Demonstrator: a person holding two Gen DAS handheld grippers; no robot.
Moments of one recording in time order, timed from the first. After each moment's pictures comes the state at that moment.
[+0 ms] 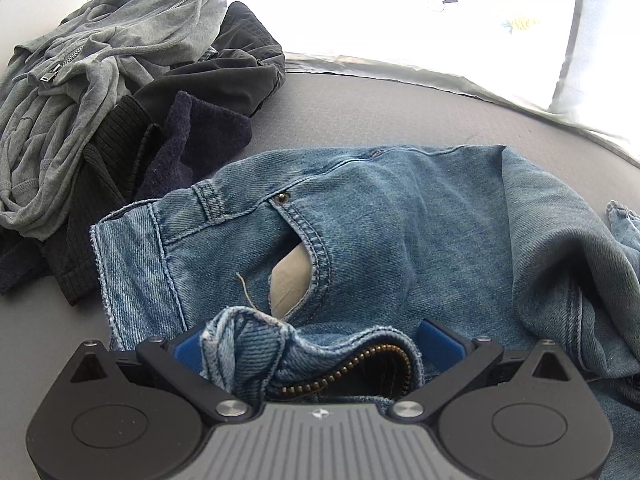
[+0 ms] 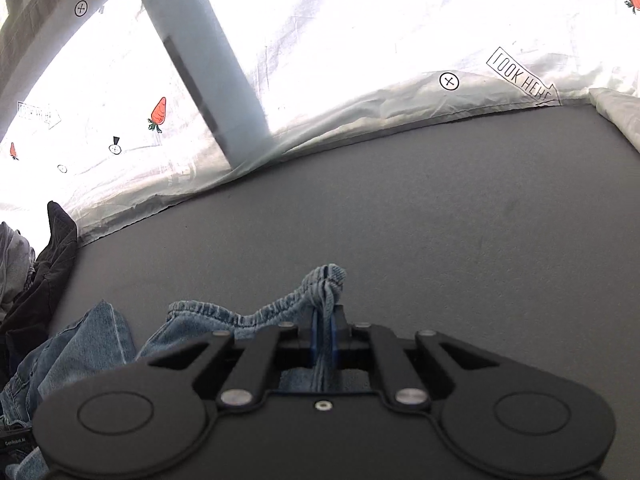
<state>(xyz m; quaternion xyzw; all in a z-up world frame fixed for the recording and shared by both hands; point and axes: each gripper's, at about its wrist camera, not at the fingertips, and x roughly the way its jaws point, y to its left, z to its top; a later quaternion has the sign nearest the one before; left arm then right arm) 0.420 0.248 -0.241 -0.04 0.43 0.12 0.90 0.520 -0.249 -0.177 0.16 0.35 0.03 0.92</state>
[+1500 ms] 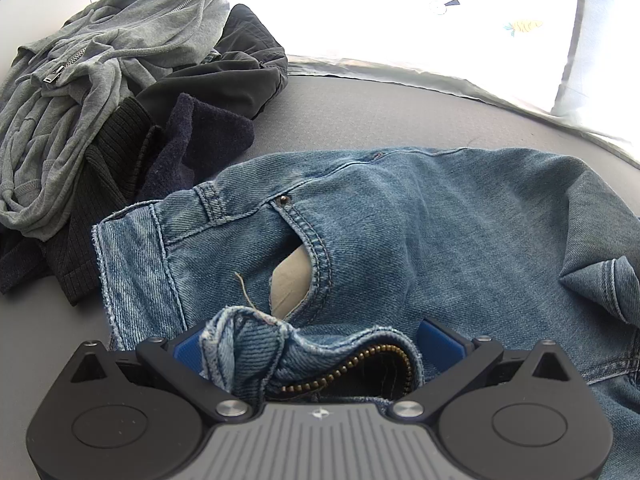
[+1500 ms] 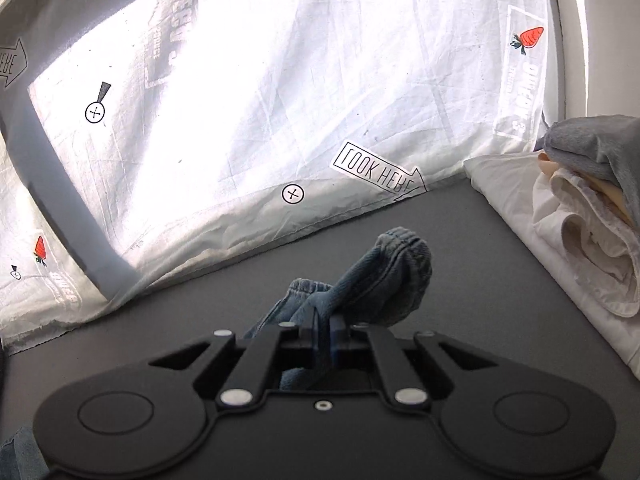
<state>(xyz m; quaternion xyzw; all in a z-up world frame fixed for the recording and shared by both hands) 0.420 0.250 -0.239 -0.03 0.42 0.12 0.90 0.556 -0.371 -0.138 0.15 0.28 -0.10 0.94</state>
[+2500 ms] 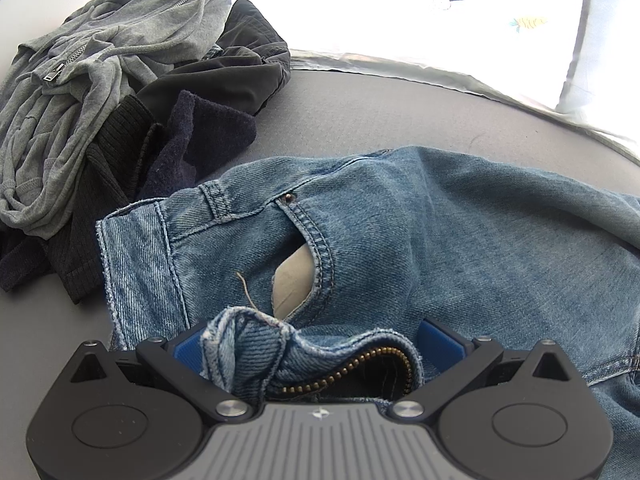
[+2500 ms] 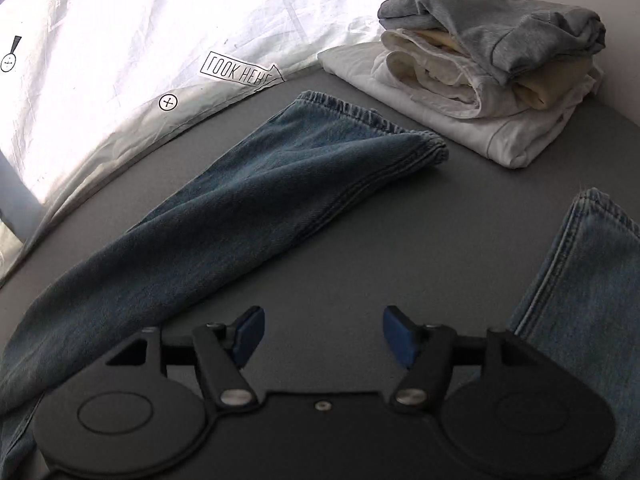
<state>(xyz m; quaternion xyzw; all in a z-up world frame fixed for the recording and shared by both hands) 0.425 0.251 -0.235 -0.04 0.44 0.12 0.89 0.445 -0.351 -0.215 0.21 0.39 -0.23 0.87</state>
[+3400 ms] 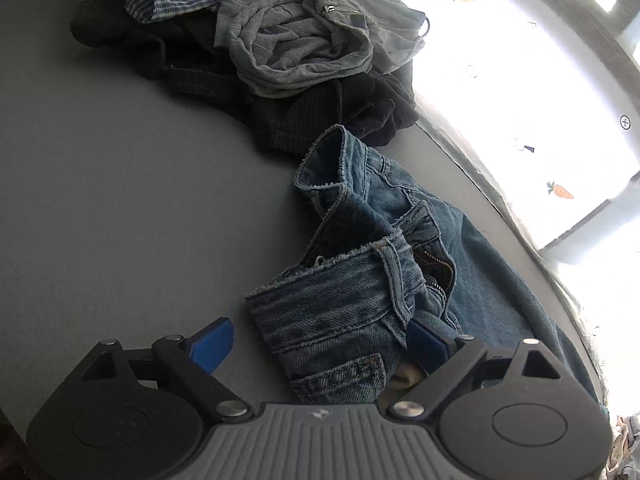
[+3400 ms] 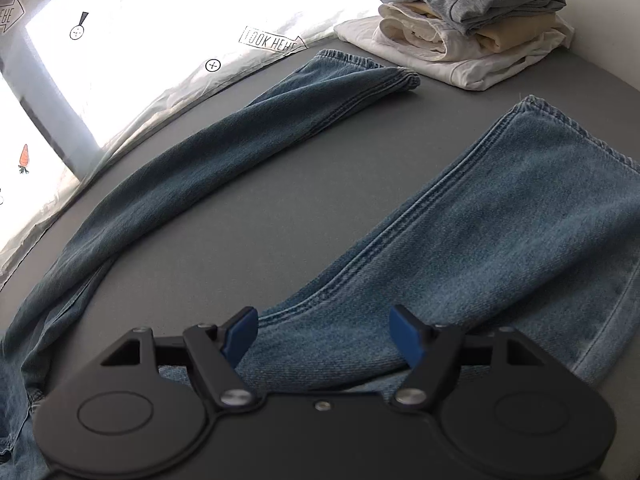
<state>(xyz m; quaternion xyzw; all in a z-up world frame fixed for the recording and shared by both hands) 0.235 0.320 -0.210 -0.35 0.36 0.16 0.85 0.319 -0.303 -0.208 0.24 0.40 -0.19 0.87</state>
